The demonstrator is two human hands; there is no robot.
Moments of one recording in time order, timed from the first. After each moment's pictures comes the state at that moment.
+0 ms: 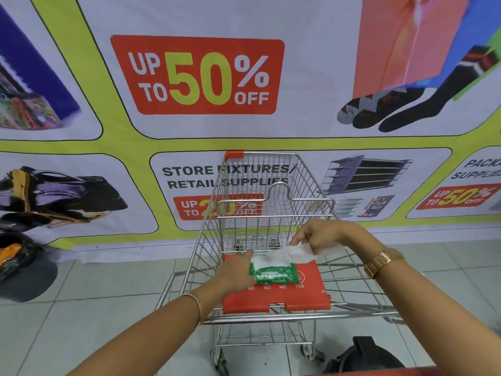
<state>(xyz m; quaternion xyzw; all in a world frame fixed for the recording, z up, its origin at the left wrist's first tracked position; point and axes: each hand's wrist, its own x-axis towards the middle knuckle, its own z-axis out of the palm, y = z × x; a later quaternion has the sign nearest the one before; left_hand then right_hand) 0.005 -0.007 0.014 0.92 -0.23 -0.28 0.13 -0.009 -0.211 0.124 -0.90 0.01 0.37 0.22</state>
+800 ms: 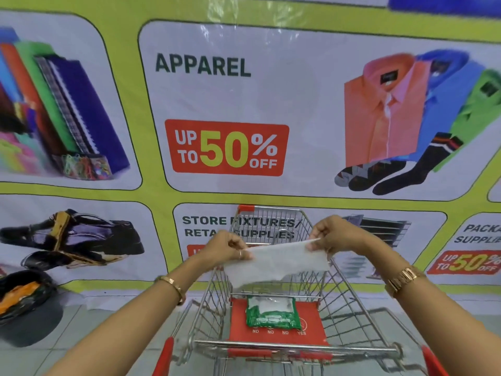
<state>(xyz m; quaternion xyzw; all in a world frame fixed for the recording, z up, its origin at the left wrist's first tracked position) 0.027 0.043 0.163 0.83 -0.19 -0.18 0.49 -0.036 -0.221 0.226 -0.91 0.05 0.12 0.39</state>
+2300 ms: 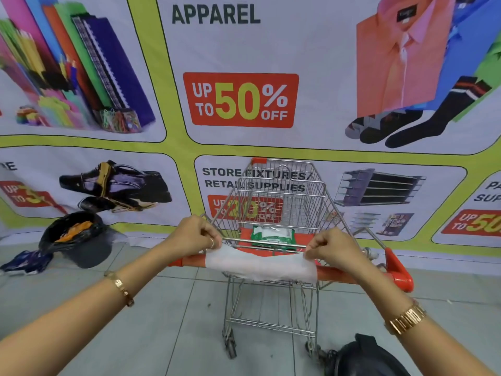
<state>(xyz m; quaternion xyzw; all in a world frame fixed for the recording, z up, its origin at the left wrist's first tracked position) -0.164 0.096 0.168 0.92 -0.08 -0.14 0.36 -0.221 -0.180 0.158 -0.93 0.10 0.08 0.35</state>
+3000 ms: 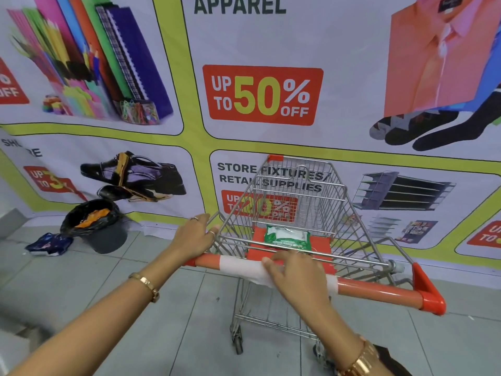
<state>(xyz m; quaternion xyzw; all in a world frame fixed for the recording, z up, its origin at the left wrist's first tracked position) -0.136 0.121 0.124 0.97 -0.01 -0.08 0.22 -0.228 -0.085 0.123 -0.98 0.03 0.00 0.21</state>
